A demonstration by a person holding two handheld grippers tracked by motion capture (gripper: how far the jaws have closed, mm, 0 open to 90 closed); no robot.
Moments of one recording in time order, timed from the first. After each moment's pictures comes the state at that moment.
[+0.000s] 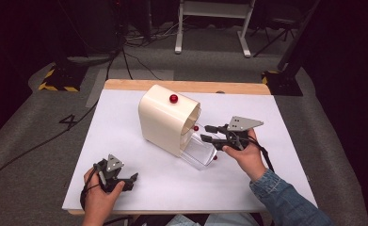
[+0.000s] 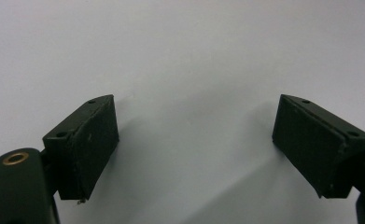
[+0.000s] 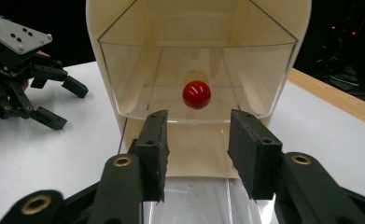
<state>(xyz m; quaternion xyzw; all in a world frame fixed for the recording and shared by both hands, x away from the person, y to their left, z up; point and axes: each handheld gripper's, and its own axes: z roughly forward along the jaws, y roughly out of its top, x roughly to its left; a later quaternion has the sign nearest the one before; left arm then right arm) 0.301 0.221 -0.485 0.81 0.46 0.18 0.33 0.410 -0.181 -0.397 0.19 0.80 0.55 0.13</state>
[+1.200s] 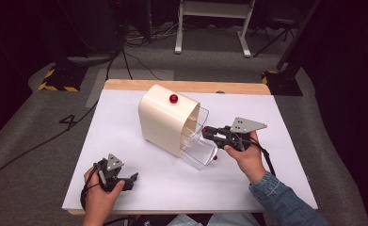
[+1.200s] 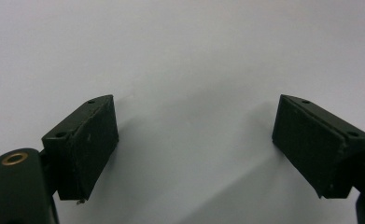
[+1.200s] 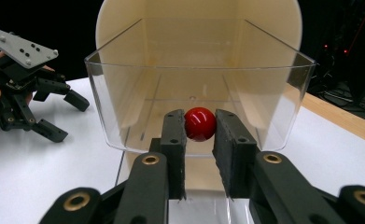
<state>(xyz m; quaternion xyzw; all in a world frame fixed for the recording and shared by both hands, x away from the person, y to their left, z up) 0.303 0.221 -0.484 0.81 0.46 0.17 0.32 0.402 -0.188 -0.396 0.19 0.79 0.57 0.14</state>
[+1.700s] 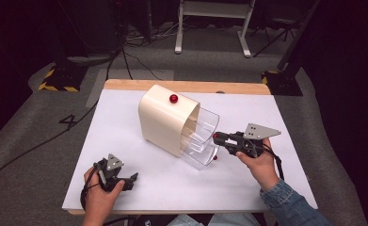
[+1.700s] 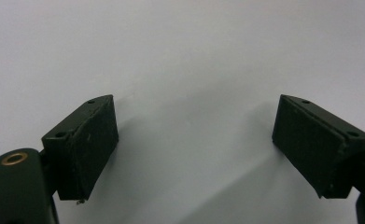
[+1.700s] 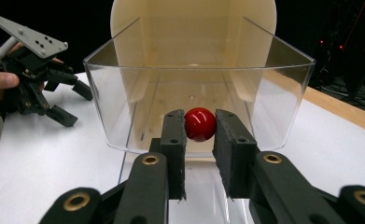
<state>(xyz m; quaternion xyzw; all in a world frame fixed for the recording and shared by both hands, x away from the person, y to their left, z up) 0.303 0.222 -0.484 0.81 0.46 0.17 0.32 0.386 -0.219 -0.398 0.19 0.79 0.57 0.14</state>
